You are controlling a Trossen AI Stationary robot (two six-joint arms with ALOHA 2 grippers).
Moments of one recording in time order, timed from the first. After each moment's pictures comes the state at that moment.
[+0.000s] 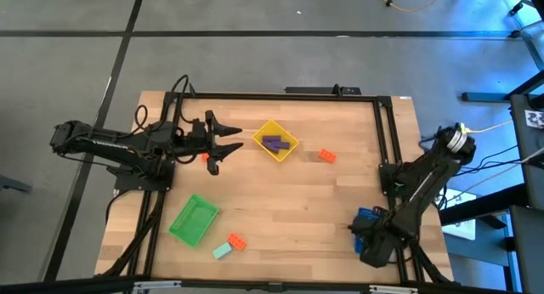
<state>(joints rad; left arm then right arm) -0.05 0.86 0.63 0.41 -0.25 -0.04 0.98 1.53 0.89 -0.82 -0.01 1.38</state>
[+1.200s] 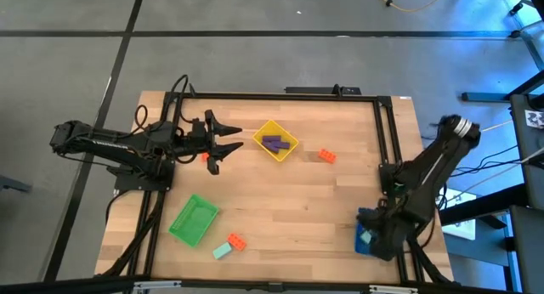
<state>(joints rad) -0.05 0.86 0.63 0.41 -0.25 -0.04 0.97 1.31 0.89 -0.93 -0.01 1.33</state>
